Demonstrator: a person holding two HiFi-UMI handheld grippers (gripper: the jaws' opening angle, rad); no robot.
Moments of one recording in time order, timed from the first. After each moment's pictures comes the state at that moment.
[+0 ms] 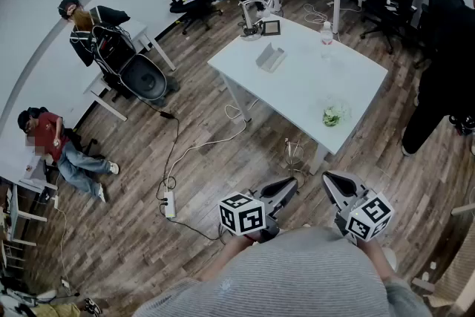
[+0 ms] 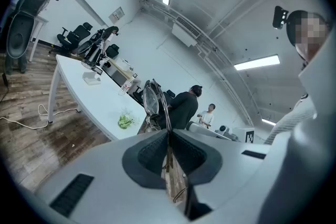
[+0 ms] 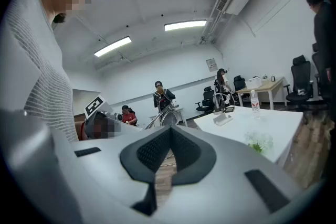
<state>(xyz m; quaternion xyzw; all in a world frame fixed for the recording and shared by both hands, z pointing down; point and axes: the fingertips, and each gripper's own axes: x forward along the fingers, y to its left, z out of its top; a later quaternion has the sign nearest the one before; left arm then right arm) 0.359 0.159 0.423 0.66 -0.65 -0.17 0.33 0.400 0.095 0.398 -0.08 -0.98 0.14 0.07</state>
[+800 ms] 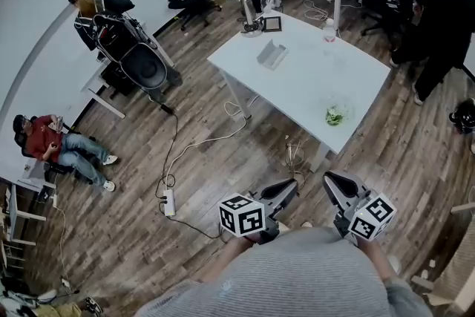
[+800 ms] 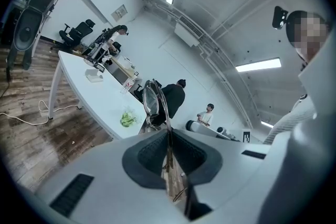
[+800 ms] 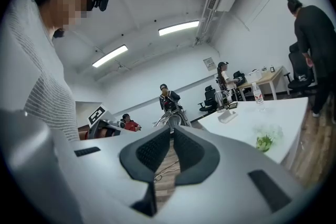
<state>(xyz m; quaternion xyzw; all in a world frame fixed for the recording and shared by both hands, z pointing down) 0.346 0.166 0.427 0.66 -0.64 -0.18 0.35 0.387 0.098 0.397 -0.09 -0.98 0.19 0.05</state>
